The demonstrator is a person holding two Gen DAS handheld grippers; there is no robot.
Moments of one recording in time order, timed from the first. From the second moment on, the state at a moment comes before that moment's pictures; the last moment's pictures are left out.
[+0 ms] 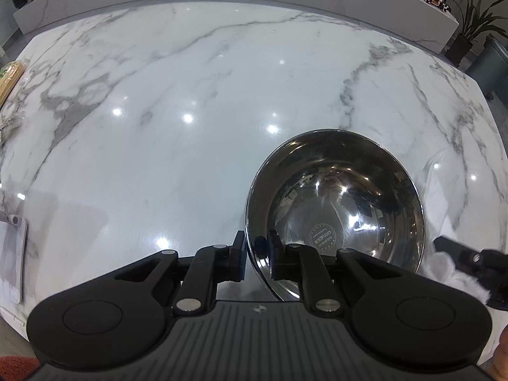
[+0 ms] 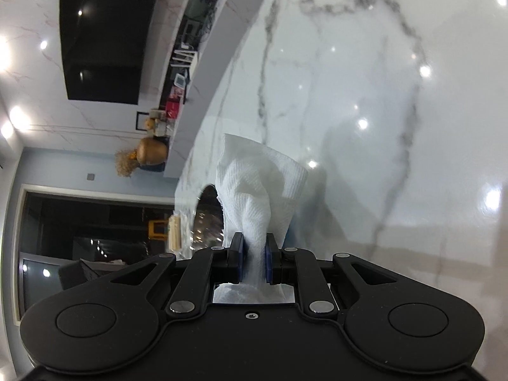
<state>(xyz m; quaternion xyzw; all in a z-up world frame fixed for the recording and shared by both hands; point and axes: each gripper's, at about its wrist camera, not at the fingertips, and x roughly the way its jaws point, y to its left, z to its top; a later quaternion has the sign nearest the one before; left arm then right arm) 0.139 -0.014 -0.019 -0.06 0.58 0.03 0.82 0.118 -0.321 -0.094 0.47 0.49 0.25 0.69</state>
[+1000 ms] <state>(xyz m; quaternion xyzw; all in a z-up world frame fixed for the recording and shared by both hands) 0.140 -0.018 -0.013 -0.04 0.56 0.04 0.83 0.106 -0.320 -0.077 0.47 0.50 0.28 0.68</state>
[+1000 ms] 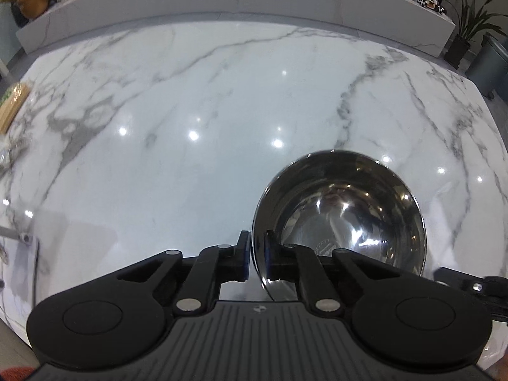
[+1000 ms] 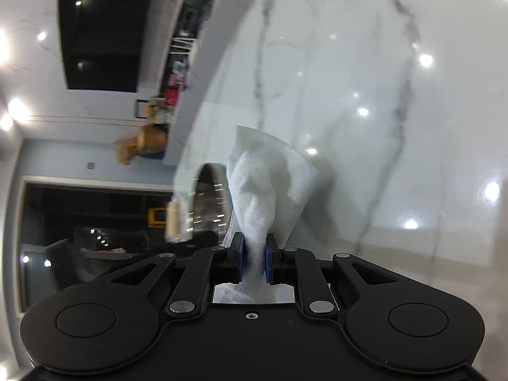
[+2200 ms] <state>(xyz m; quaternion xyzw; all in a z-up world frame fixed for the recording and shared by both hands) 0.141 -0.025 -0.011 -0.02 0.55 0.03 0.83 0.134 -0.286 -0.103 0.41 0.53 0.24 0.71</state>
